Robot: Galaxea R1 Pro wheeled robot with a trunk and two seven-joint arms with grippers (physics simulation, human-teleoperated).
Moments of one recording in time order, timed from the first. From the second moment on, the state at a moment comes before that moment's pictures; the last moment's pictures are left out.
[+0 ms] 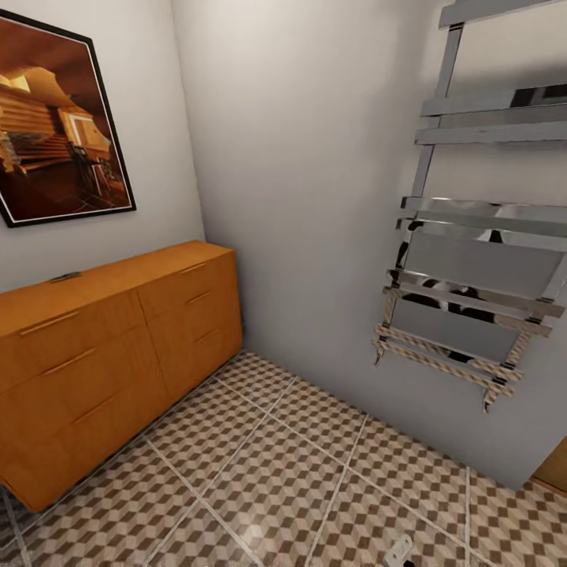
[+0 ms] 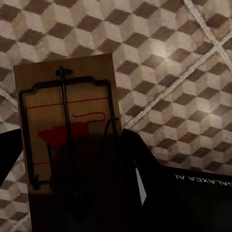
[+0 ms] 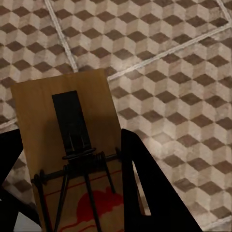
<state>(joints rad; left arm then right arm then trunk) -0.45 0.04 -0.01 0.05 0.24 0.13 -0.06 -0.45 -0.11 0.78 -0.04 -0.36 -0.27 0.34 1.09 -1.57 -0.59</state>
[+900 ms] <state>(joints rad) -0.45 0.04 -0.01 0.05 0.24 0.13 -0.06 -0.45 -0.11 0.78 -0.04 -0.36 -0.26 0.34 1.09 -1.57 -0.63</state>
